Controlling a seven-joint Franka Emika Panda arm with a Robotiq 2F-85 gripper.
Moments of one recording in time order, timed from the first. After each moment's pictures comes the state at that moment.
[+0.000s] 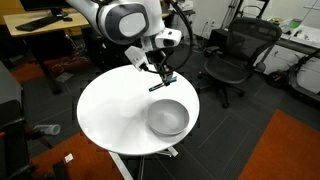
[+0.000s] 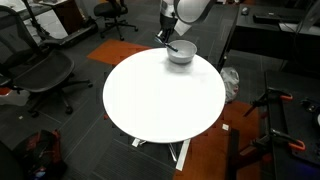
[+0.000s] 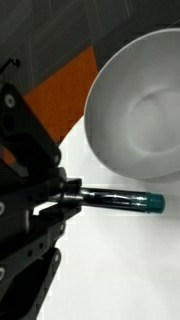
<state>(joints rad) -0.01 0.58 -0.21 -1.81 -0.11 2.67 0.18</state>
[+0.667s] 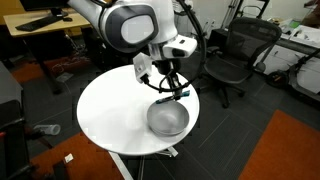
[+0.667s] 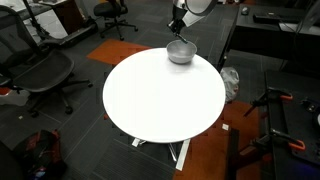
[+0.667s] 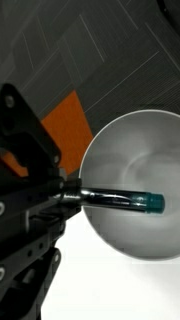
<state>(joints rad) -0.02 0.56 -0.31 -1.84 -0.11 2.67 0.30</state>
